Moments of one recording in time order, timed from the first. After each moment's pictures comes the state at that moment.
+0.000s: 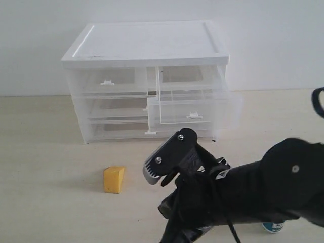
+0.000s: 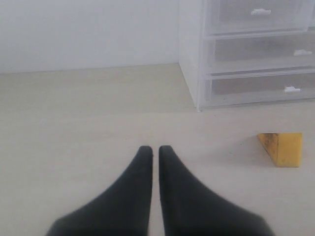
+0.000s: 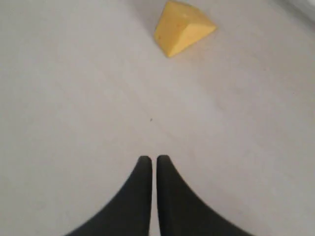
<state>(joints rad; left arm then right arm) -0.06 0.00 0.00 0.02 0.31 0.00 0.87 1.51 -0.66 0.97 0.08 -1.05</state>
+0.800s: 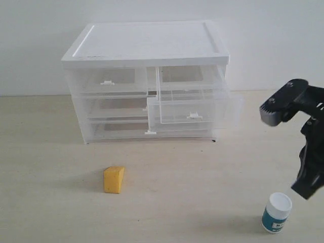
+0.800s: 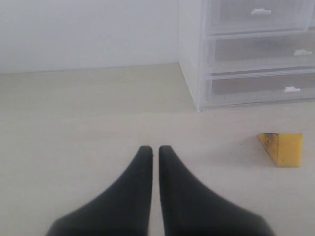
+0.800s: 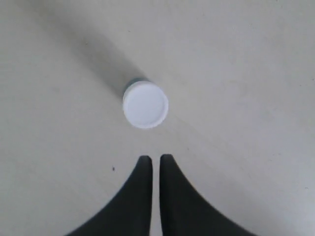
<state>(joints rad) -0.06 0.00 0.00 0.02 0.31 0.00 0.35 1.32 -0.92 -0.01 1.02 -0.44</state>
